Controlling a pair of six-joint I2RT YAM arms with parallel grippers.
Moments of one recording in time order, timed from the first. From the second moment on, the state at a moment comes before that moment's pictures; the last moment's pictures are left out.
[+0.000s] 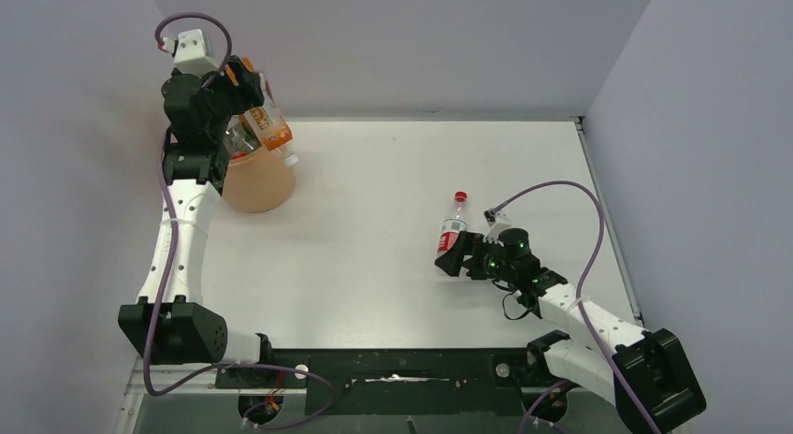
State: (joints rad) left arm 0.02 1.39 1.50 -0.13 0.00 -0.25; right arm 0.42 1.01 0.33 0.10 -0.30 0.59
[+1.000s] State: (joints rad) left arm 0.08 1.38 1.14 0.72 -0.22 0.07; right arm 0.47 1.15 0.33 0.17 -0.30 0.59
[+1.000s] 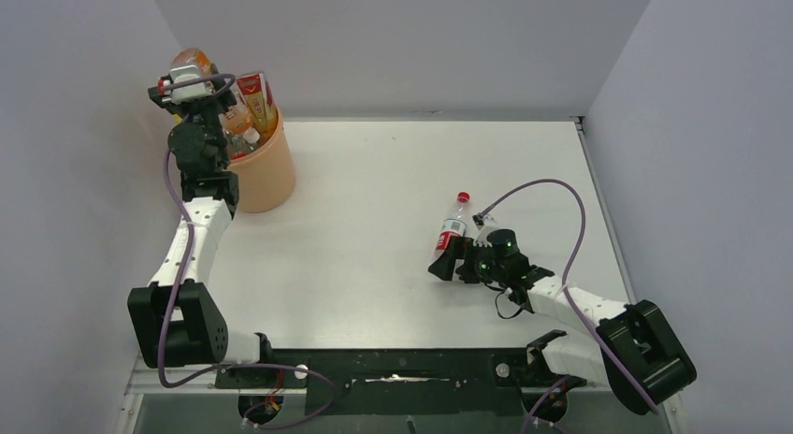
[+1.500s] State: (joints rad) left arm -0.08 1.43 0.99 1.00 -0.33 0.30; right arm 0.47 1.18 0.33 0.21 -0.31 0.59
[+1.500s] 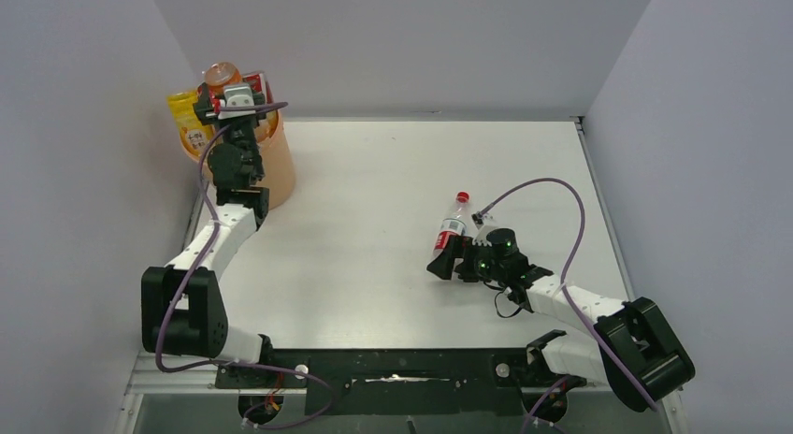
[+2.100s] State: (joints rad) left arm -0.11 1.49 0.96 1.10 -0.45 0.36; right arm 0.47 1.17 0.33 0.21 -0.31 0.59
